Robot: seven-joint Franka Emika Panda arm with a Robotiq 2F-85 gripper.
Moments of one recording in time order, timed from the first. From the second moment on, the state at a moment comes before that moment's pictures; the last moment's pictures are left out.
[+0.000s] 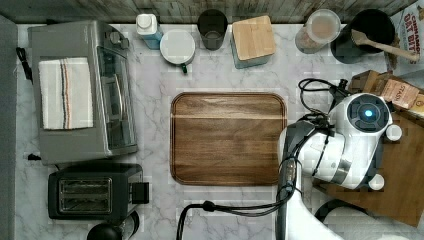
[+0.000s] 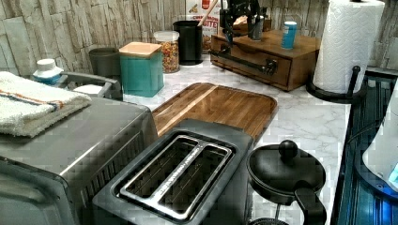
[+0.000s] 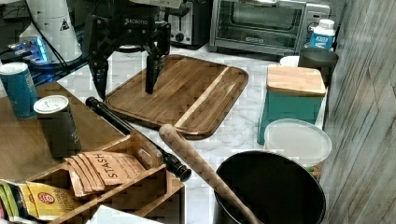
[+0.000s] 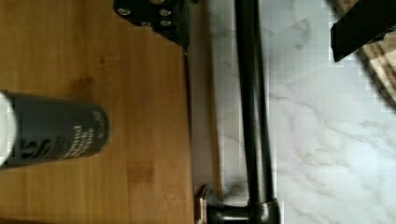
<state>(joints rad) -0.24 0.21 -0.23 -2.05 -0.21 0.71 -0.63</state>
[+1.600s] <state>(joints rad) -0.22 0.36 -0.24 -2.07 -0.16 1.01 -0.63</state>
